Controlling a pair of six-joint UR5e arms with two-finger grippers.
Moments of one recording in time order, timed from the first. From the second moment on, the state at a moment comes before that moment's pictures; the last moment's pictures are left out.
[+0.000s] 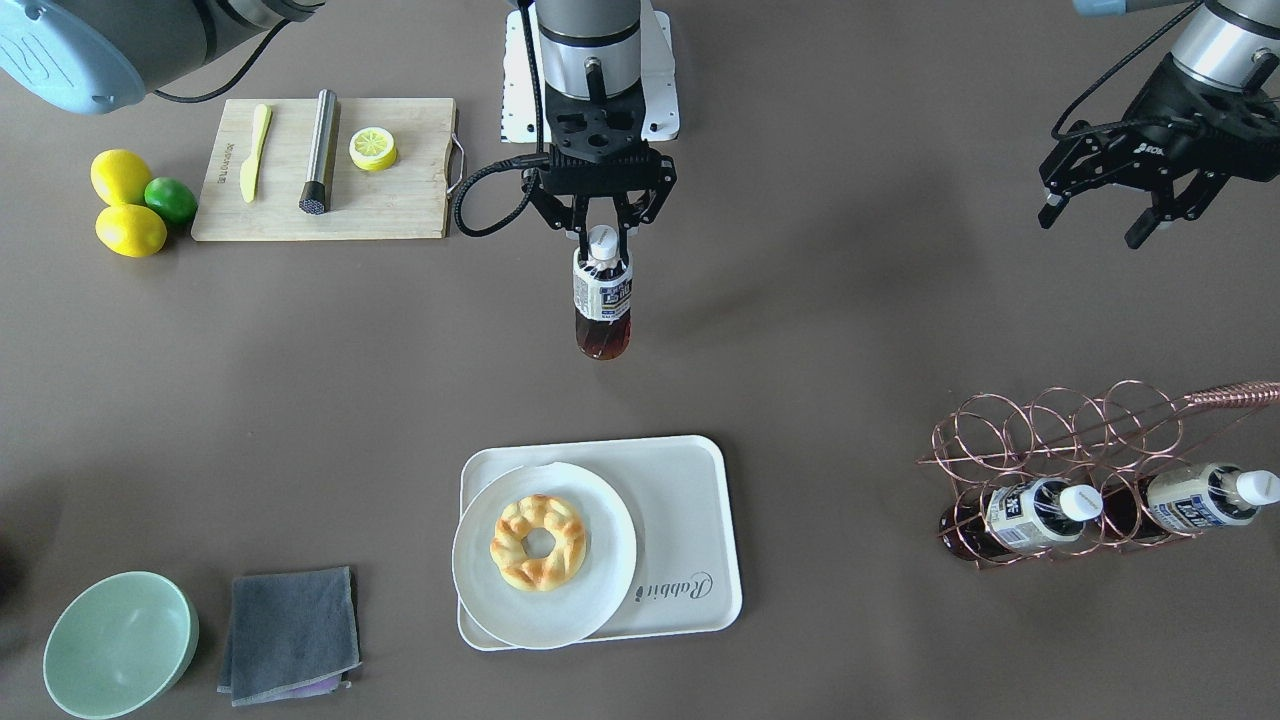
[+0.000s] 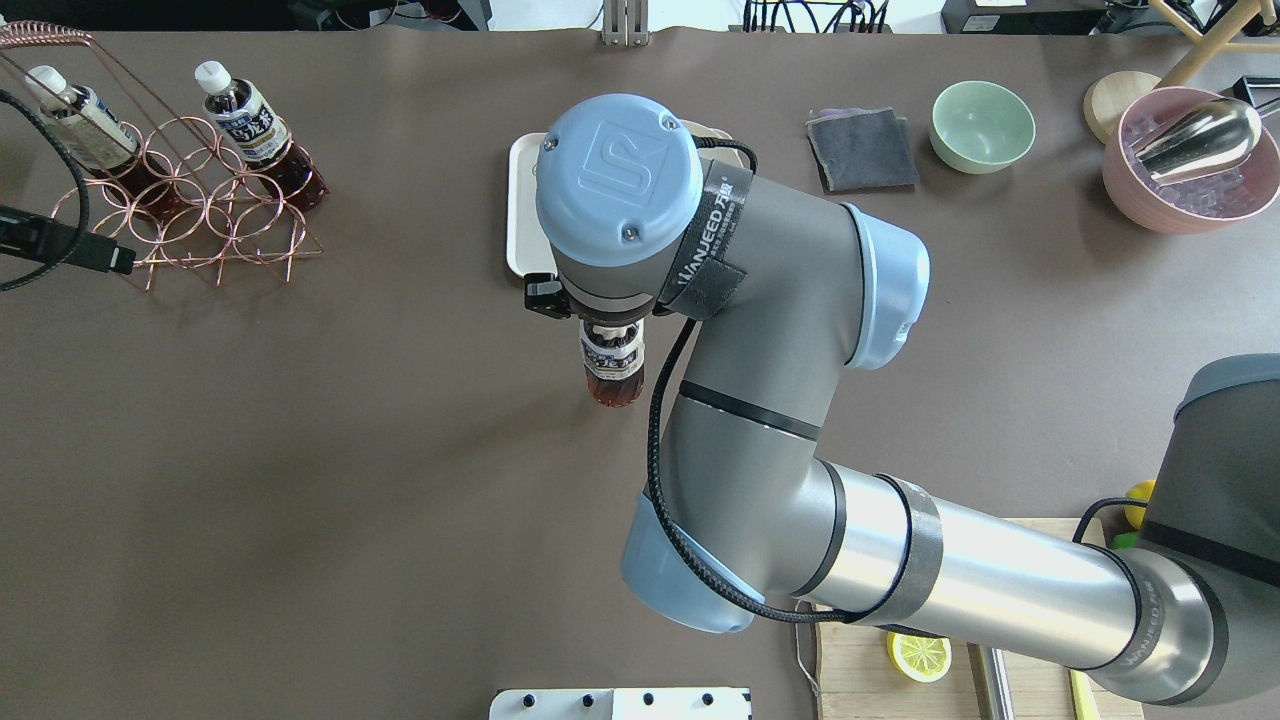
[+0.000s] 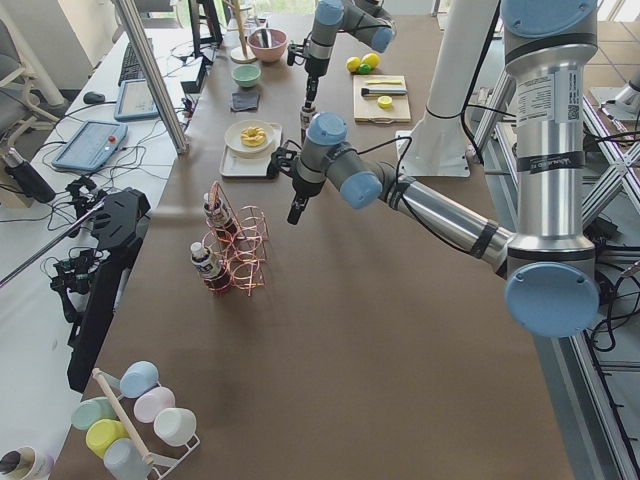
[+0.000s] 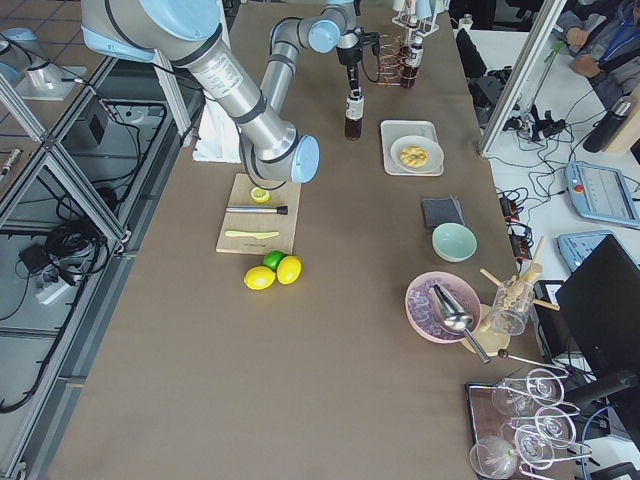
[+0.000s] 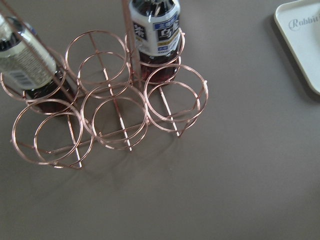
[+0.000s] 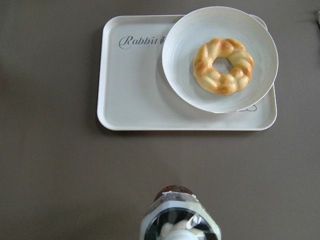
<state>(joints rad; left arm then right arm) -1.08 -1.46 -2.12 -1.93 -2.14 -0.61 0.54 -0.60 1.73 -1.89 1.72 1.16</state>
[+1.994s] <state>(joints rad) -1.61 -1.14 -1.95 -2.06 -2.44 -0.05 0.73 -0.19 0.82 -1.40 1.83 1.12</state>
